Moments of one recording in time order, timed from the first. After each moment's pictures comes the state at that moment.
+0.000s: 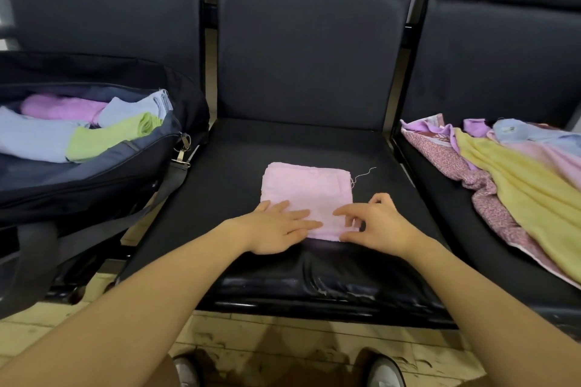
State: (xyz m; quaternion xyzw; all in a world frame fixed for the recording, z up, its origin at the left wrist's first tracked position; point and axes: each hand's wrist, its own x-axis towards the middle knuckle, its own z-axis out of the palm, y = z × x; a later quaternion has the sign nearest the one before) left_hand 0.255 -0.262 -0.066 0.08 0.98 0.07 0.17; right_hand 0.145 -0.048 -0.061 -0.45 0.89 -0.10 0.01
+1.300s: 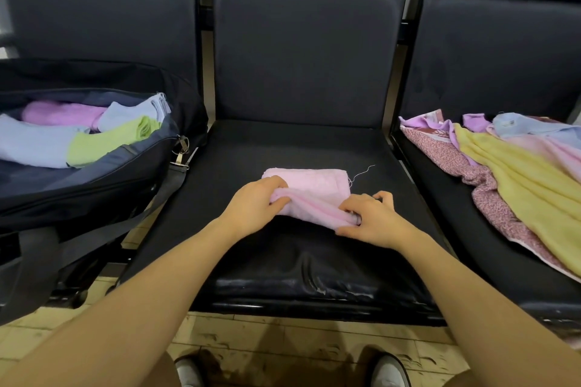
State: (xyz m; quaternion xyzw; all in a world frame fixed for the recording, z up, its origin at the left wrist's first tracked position) left_hand 0.246 -0.282 -0.066 -0.06 0.95 0.26 -0.14; right_hand 0.135 -0.055 -0.068 -0.42 0.90 -0.10 0.04
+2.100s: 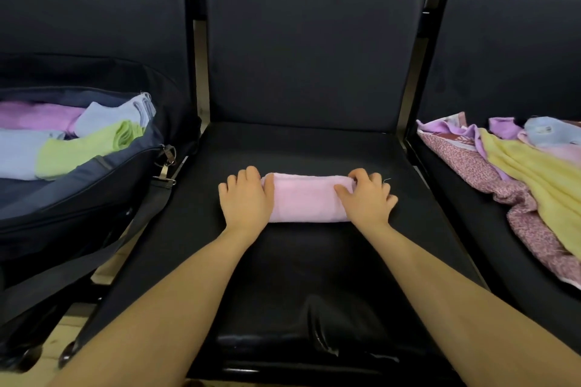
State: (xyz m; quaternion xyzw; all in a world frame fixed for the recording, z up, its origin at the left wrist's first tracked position) left_hand 0.172 -0.307 -0.099 -0.32 0.90 0.12 -0.26; right_hand 0.076 -0.140 -0.086 -0.10 0.96 -0.24 -0.06
